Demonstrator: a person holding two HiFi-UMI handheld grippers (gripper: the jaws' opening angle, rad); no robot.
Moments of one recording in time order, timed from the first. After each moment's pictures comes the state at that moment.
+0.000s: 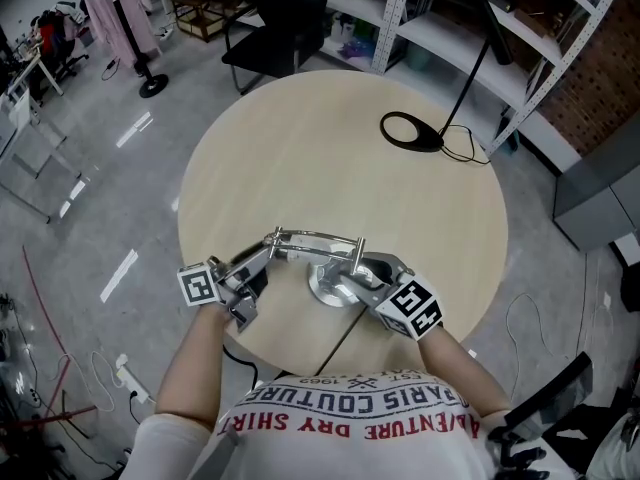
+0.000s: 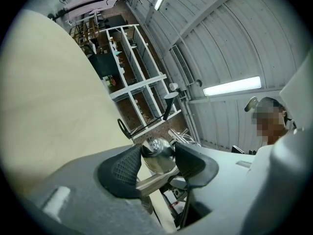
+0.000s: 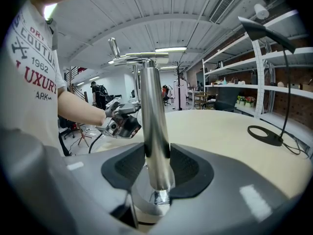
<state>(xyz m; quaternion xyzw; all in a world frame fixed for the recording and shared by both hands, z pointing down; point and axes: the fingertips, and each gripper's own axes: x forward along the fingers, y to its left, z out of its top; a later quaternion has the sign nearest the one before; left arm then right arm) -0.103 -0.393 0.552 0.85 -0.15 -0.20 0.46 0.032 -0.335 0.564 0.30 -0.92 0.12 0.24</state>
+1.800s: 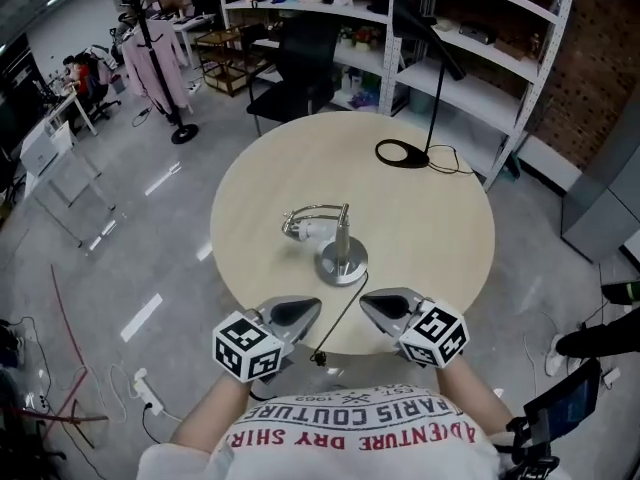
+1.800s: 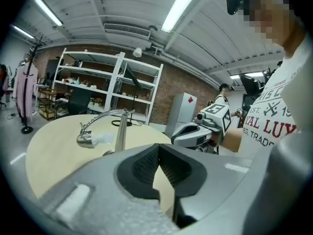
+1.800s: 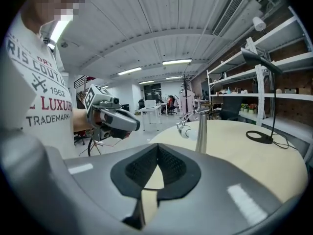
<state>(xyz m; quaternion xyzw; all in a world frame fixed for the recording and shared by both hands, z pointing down) -0.031 -0.180 0.448 0.95 -0.25 0.11 0.18 0.038 -0.176 0.467 0.28 -0.94 0.11 0.18</state>
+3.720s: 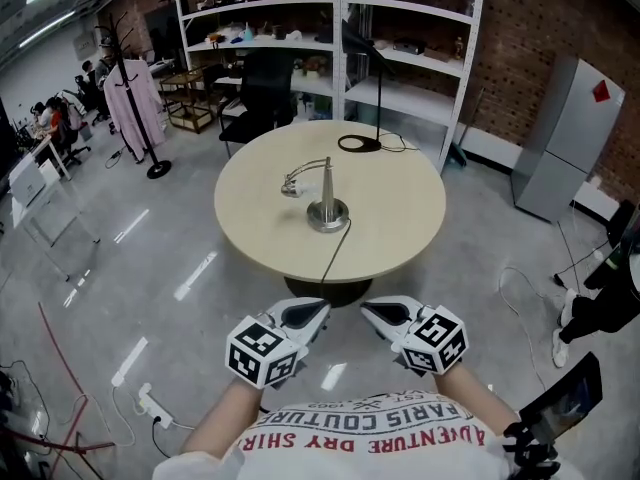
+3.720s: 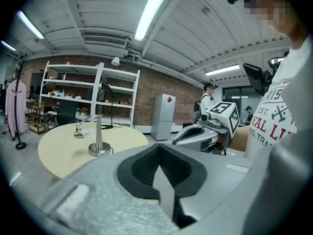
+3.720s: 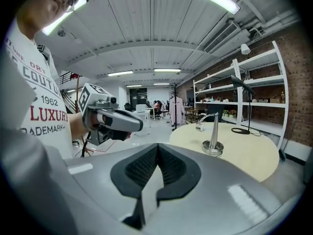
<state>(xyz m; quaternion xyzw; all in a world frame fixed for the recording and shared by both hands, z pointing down) -0.087 0.070 0.400 0.97 -0.18 0.11 0.10 -0.033 0.088 0.424 0.40 -0.90 0.09 0.16</state>
